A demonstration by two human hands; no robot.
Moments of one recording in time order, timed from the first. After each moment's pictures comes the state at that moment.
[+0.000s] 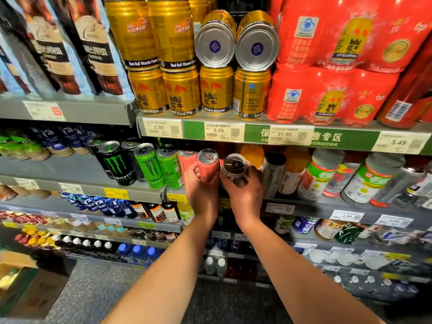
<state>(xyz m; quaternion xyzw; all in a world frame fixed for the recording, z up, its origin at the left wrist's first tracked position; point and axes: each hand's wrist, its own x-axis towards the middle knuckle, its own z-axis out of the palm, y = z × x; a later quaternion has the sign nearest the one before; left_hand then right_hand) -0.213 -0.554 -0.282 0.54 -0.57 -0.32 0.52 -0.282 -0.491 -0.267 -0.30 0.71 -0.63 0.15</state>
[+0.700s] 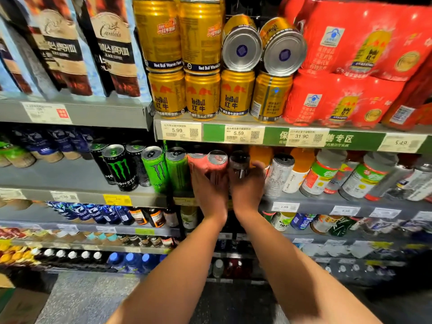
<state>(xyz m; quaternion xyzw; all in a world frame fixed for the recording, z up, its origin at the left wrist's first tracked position) -0.202 -0.567 -0.286 0.52 -0.61 -0.33 0.50 -0.264 -0.533 -0.263 -0.25 0.79 -0.57 -0.02</state>
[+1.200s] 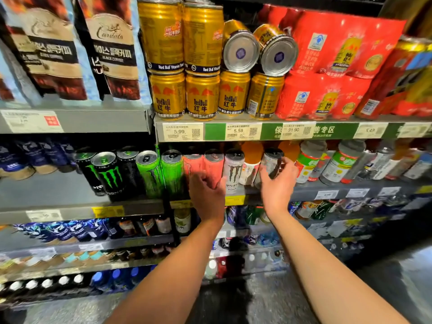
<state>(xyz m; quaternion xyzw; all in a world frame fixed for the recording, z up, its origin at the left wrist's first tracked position) -0.179 -0.567 -0.288 0.46 -0.63 -0.36 0.51 -0.288 -0.472 -0.240 -0.18 0.83 -0.52 -0.09</state>
